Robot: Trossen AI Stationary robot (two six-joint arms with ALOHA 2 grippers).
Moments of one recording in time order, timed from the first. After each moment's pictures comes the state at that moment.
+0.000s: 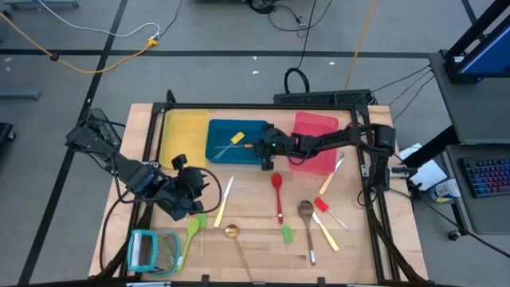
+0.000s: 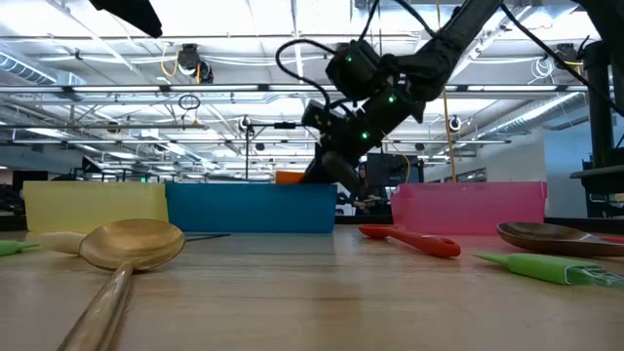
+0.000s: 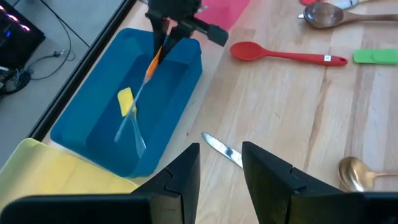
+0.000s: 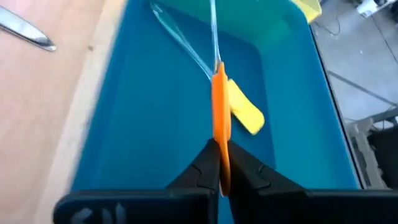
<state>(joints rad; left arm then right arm) -0.57 1.26 1.17 -1.05 -0.69 -0.73 -0.23 1.90 1.05 0.25 0.13 -0.50</state>
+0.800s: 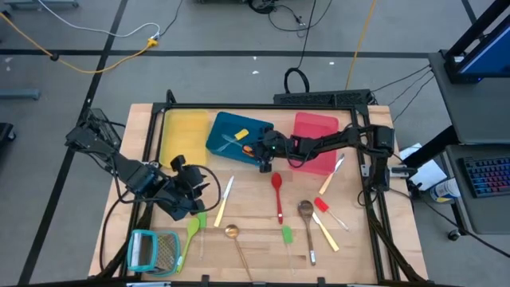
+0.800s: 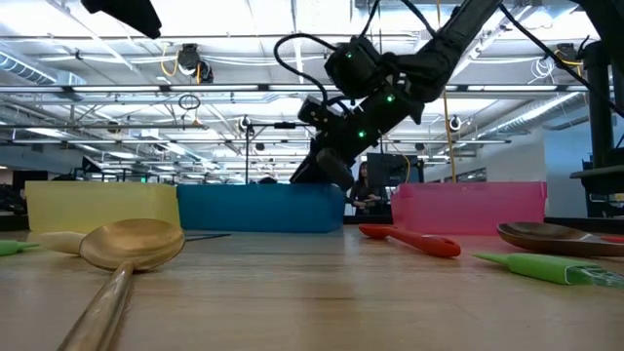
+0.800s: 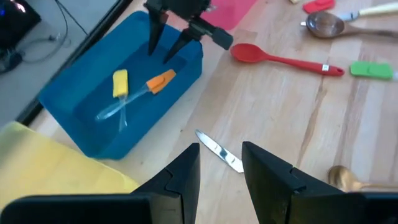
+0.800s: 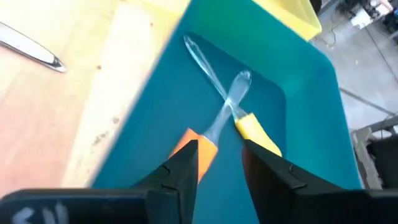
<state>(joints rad) -0.57 1.26 1.17 -1.05 -0.68 -0.84 -0.20 1.91 1.05 0.31 0.13 -0.50</state>
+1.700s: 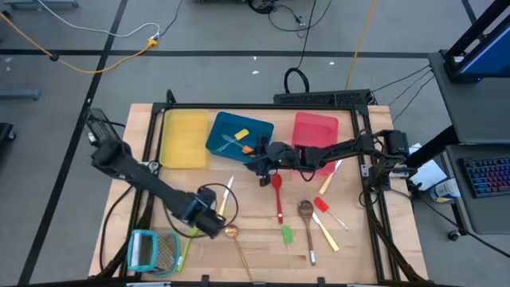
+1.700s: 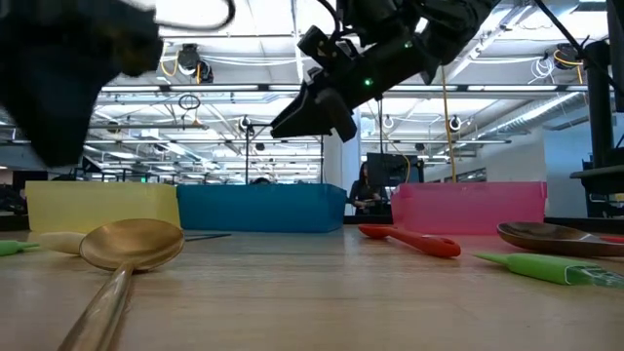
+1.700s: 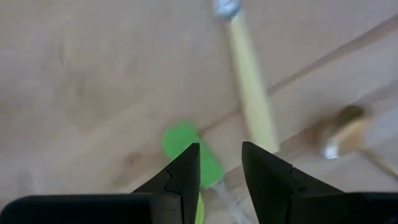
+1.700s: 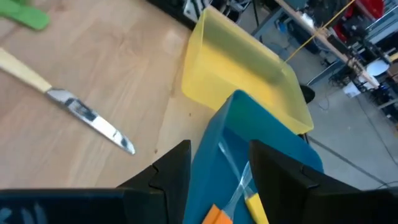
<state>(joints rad) -0.54 1.69 1.17 -1.04 -0.10 -1.61 -0.05 1.79 1.04 0.34 0.13 -0.56</state>
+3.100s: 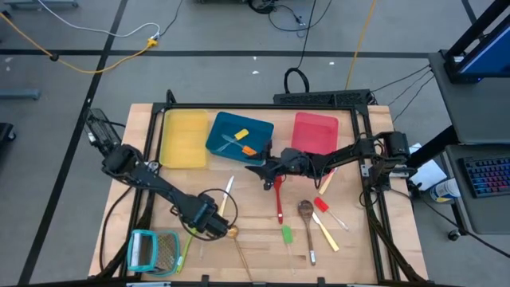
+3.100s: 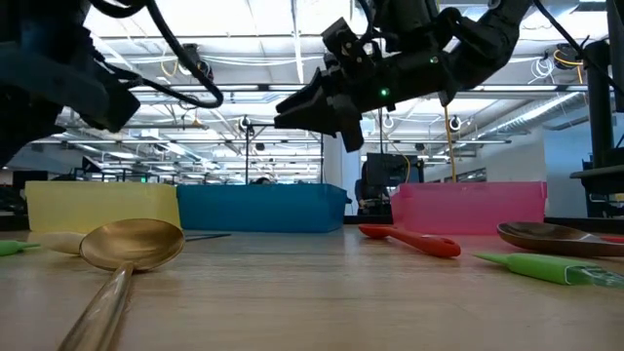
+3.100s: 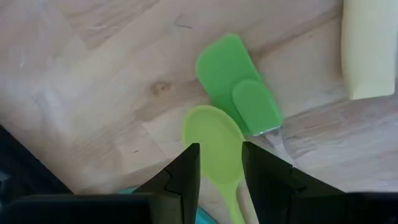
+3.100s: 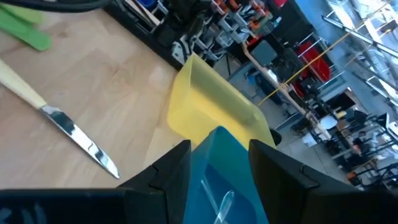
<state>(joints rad) -0.51 1.80 1.17 -1.11 0.22 -1.57 -0.01 1.79 0.85 0.76 0.13 -0.72</state>
